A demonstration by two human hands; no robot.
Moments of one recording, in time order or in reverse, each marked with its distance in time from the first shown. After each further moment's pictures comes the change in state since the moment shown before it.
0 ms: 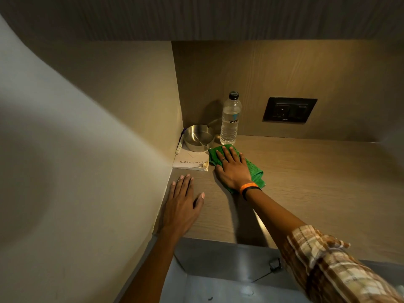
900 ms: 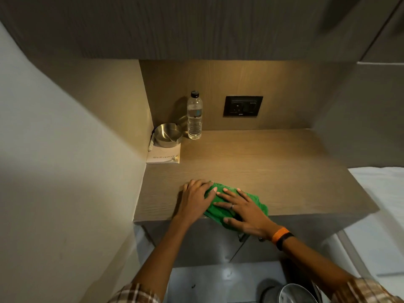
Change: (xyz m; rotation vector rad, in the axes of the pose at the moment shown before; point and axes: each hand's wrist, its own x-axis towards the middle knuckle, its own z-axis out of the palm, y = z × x) left_hand -0.023 0.110 -0.016 -0.319 -0.082 0.244; right_hand -0.233 0.066 0.000 0.133 -0.027 -0.280
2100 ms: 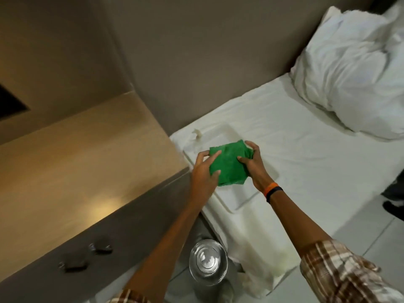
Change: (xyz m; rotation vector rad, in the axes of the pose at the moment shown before) left_hand 0.069 0.497 0.317 -0.518 -0.260 0.268; right_hand -0.397 0.384 -0.083 1.259 0.981 1.056
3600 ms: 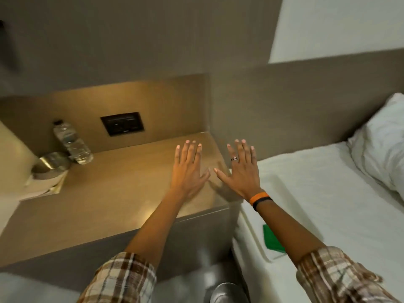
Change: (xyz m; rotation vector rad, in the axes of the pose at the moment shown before) left_hand -0.014 -0.001 -0.234 1.017 0.293 0.046; right_hand -0.072 -0.124 0.190 -1.319 0.012 -1.018
